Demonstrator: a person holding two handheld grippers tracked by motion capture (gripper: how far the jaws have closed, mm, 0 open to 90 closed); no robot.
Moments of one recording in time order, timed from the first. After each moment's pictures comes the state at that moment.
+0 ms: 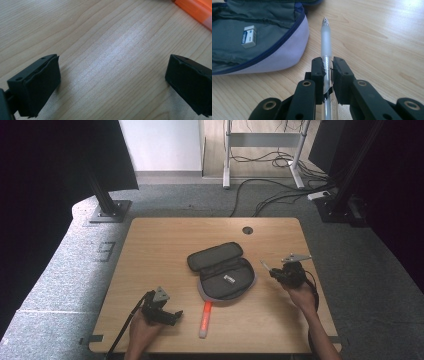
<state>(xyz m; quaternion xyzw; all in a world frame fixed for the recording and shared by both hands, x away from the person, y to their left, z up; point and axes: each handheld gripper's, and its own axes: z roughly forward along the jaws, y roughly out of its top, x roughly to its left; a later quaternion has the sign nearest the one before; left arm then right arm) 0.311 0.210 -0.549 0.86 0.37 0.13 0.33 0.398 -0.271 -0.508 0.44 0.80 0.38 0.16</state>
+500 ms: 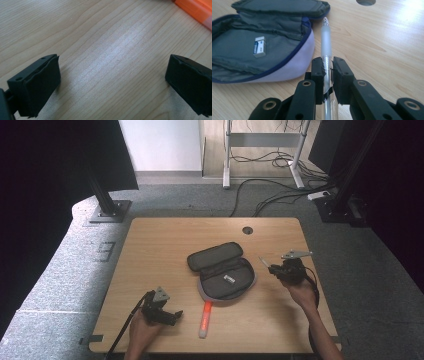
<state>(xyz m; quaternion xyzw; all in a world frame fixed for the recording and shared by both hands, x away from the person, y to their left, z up) 0.311 0.210 -0.549 0.86 0.37 0.13 0.33 0.398 -0.265 -0.488 0.42 0.80 0.39 0.17</state>
